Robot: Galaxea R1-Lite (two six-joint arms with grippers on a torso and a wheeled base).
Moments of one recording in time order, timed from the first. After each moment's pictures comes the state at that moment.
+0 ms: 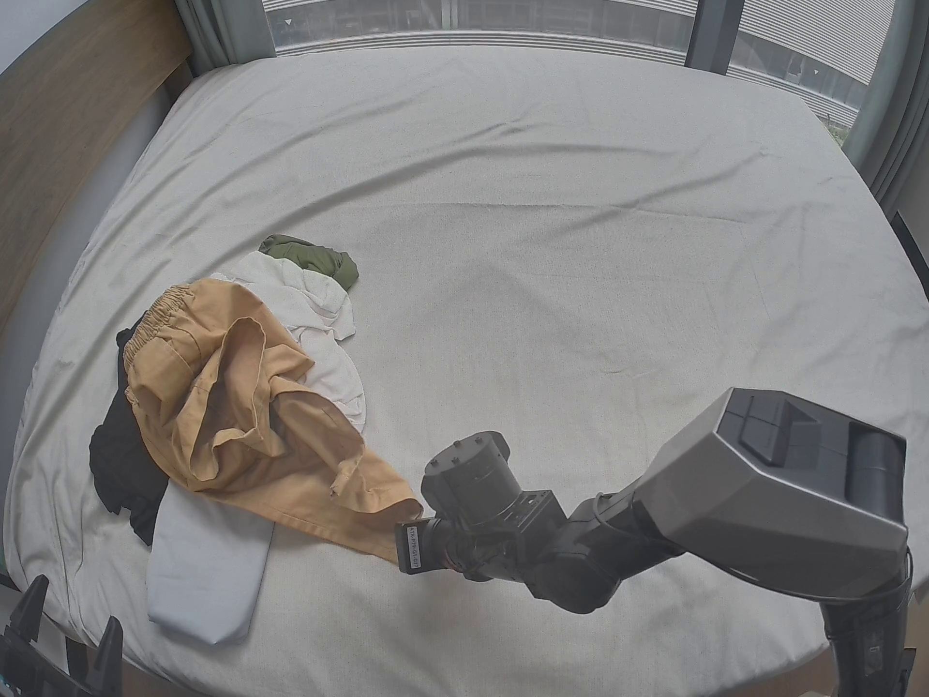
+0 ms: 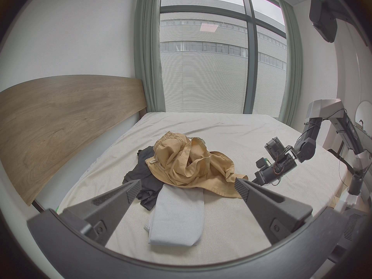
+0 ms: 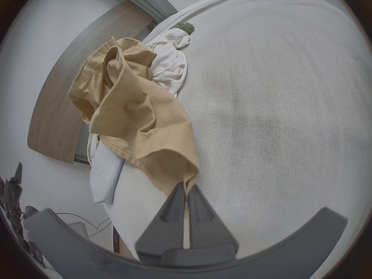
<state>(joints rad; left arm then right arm) 0.00 0.02 -0.02 0.00 -0.04 0.01 0.89 2.38 -1.24 -0.47 -0.03 0.51</state>
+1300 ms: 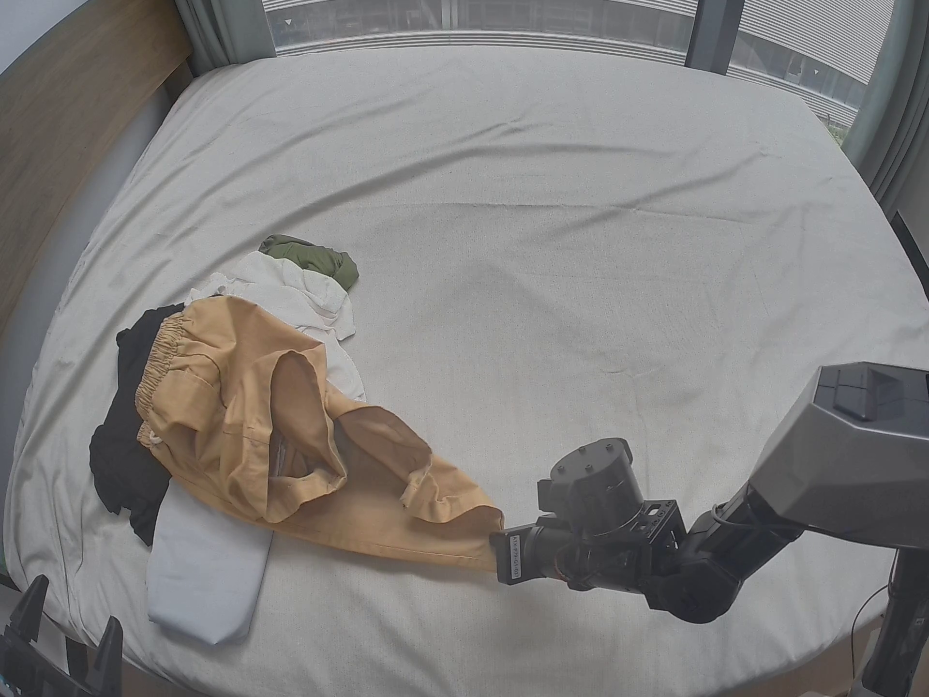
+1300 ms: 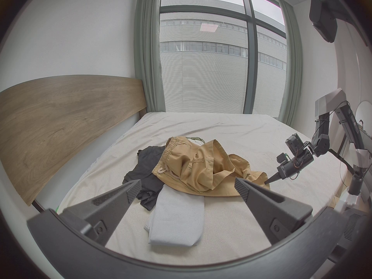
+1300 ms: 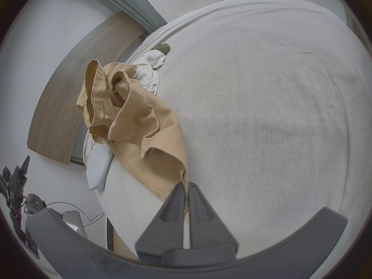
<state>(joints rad) 0.00 0.02 -0.02 0.00 -0.03 0.01 0.79 2.18 -0.78 -0.74 -0.02 0.47</state>
